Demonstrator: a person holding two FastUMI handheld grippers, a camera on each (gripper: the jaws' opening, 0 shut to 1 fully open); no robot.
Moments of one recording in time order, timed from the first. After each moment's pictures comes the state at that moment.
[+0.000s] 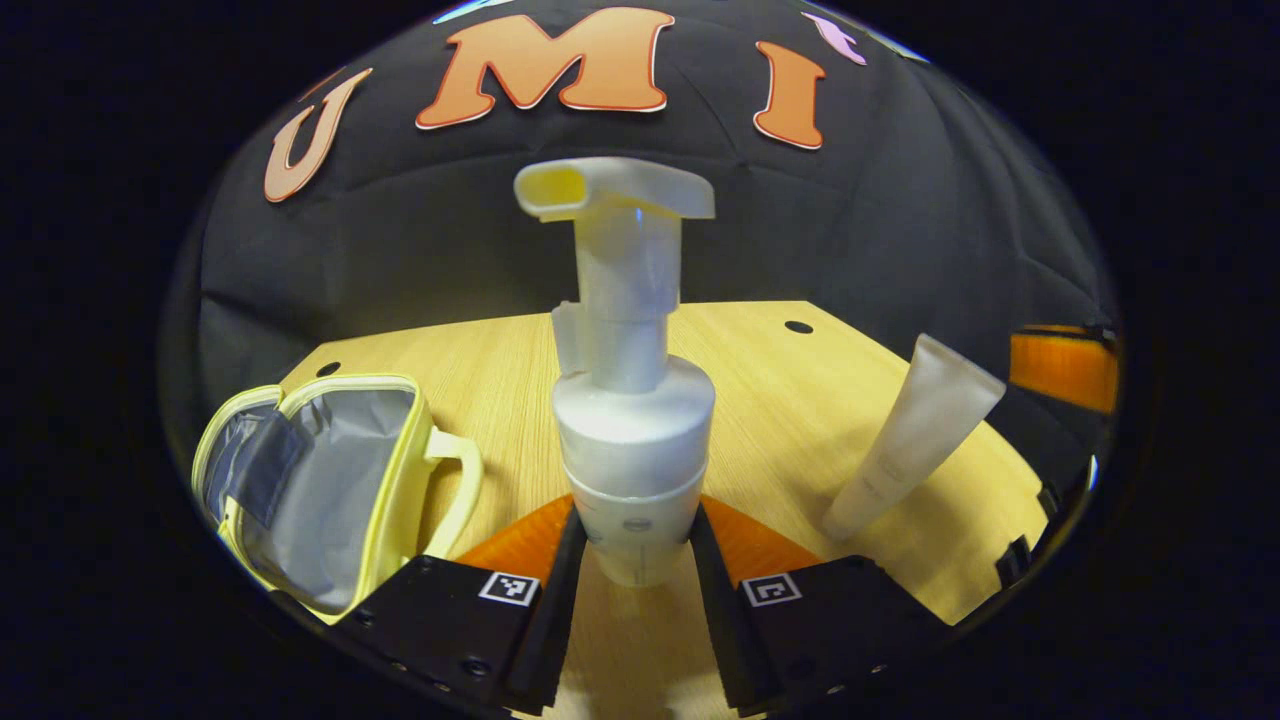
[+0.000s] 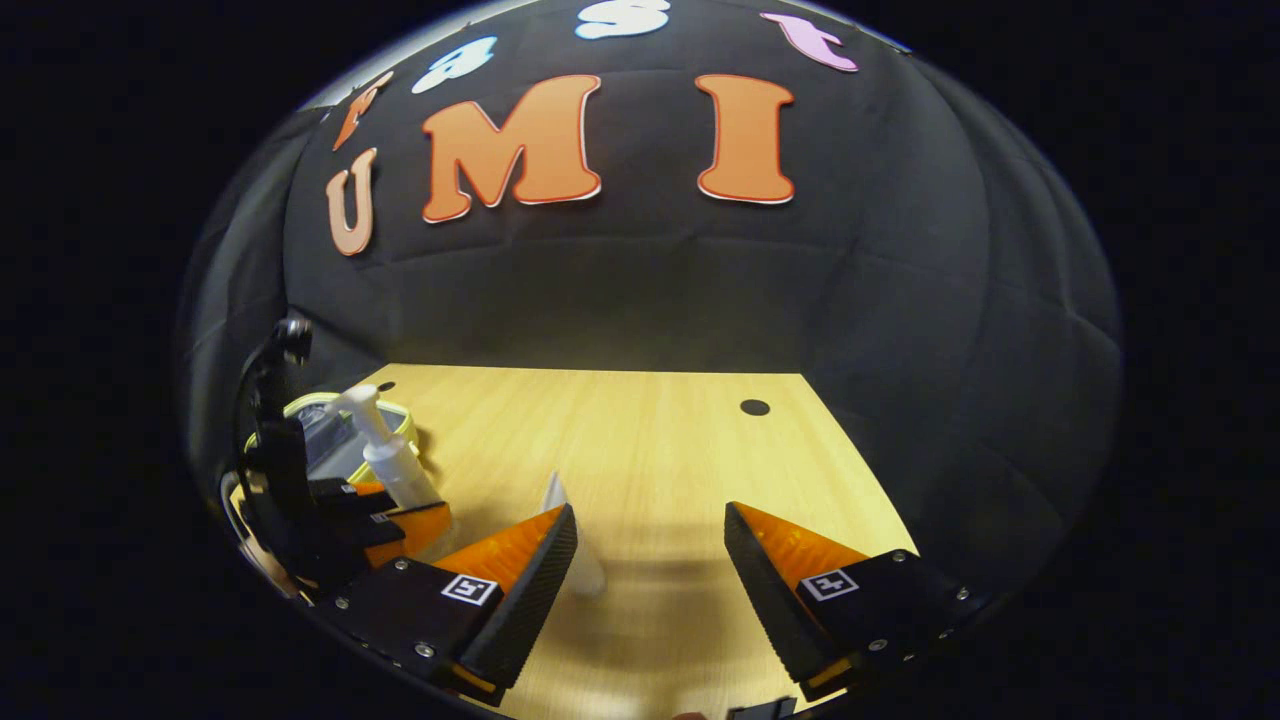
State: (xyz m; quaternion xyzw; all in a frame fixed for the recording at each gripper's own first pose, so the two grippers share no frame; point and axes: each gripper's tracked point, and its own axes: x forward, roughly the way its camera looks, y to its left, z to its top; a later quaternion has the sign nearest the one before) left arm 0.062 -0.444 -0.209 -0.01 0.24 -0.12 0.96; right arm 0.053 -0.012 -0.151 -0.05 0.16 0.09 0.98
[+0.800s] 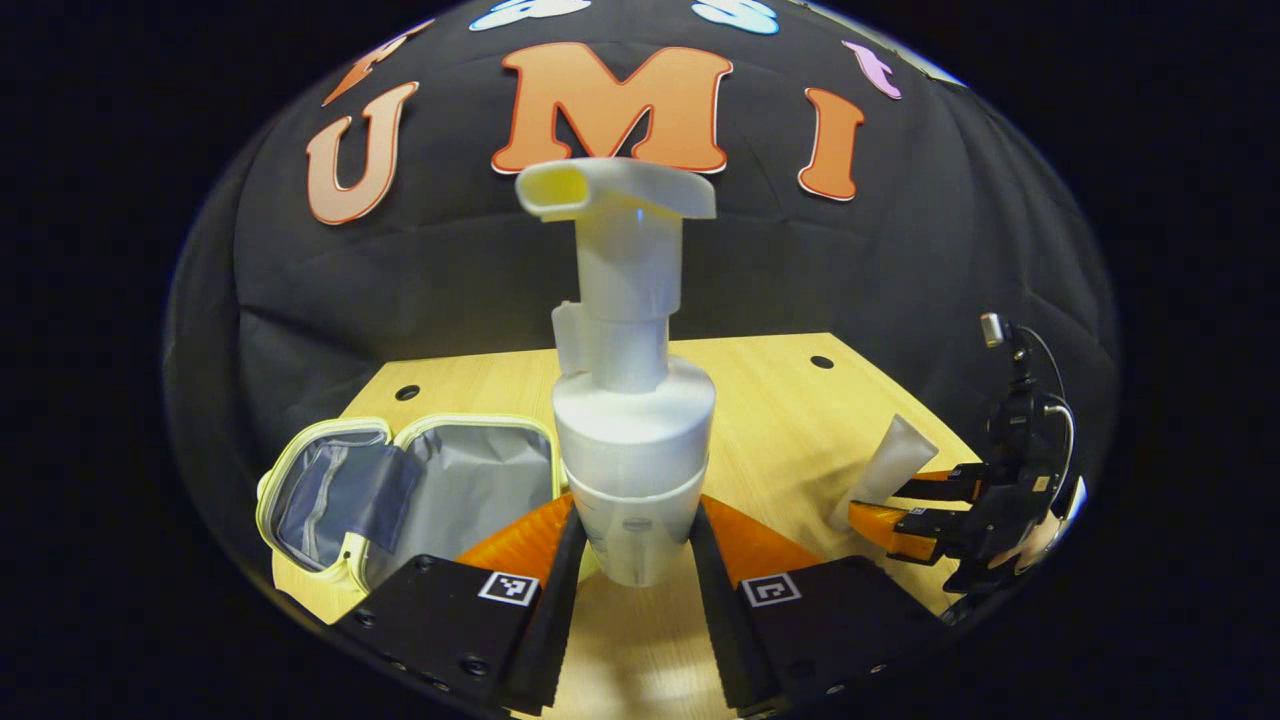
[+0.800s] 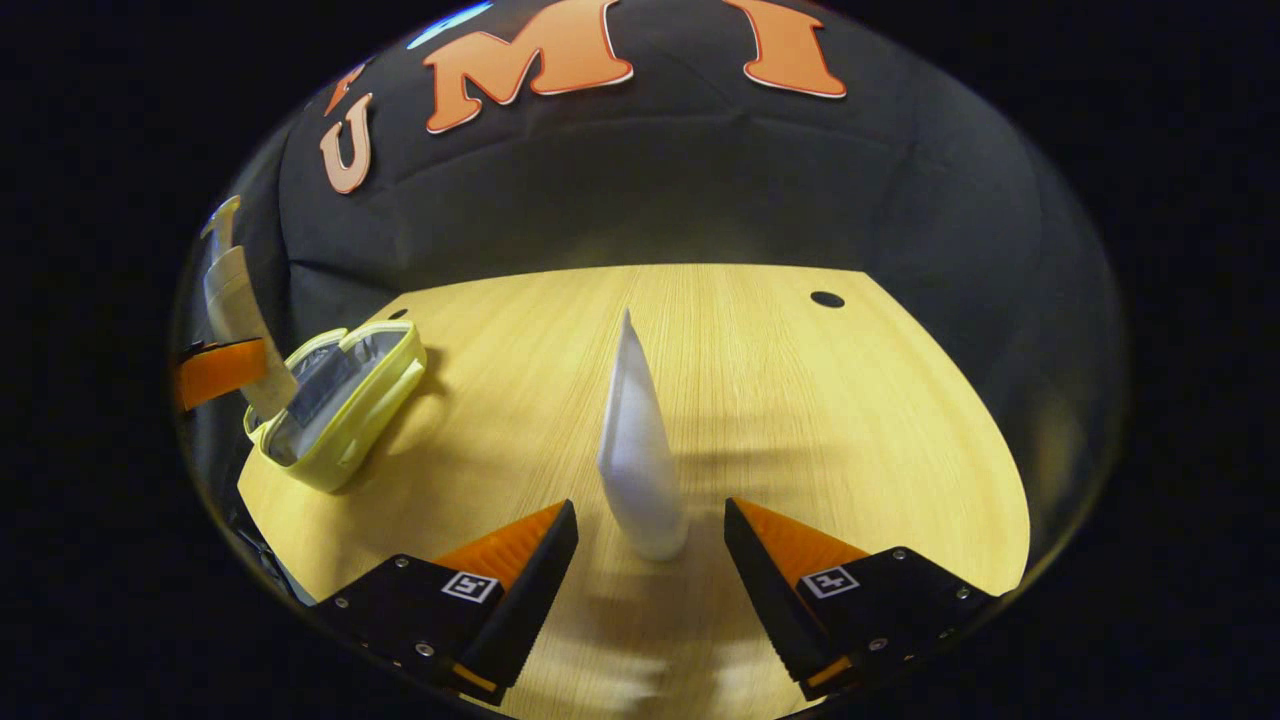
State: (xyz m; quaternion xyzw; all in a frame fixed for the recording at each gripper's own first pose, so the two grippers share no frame) left arm 0.014 -0.339 -0.127 0.00 0.25 -0.07 0.97; right arm 0.075 0.034 -0.277 -0.04 0.30 0.11 0.95
